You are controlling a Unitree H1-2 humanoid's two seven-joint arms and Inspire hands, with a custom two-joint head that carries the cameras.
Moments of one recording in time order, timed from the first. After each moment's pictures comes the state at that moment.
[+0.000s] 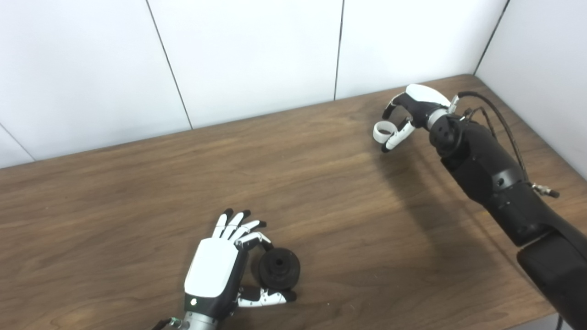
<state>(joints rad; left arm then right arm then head) 0.02 0.17 -0.52 -0.09 0.96 -0.08 0.15 -0.58 -0.62 0.23 0.33 -0.69 0.43 0.32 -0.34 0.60</state>
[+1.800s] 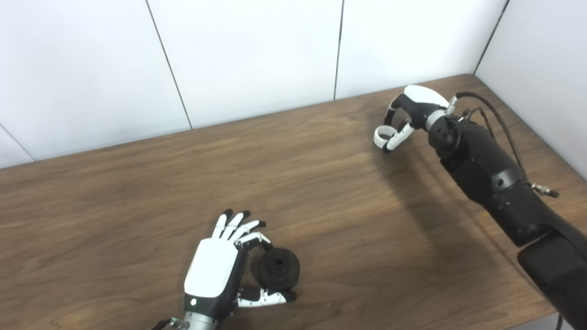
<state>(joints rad) 0.02 0.17 -0.52 -0.09 0.96 -0.08 0.15 -0.58 -0.62 0.24 0.33 -0.70 0.42 0.32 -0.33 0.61</state>
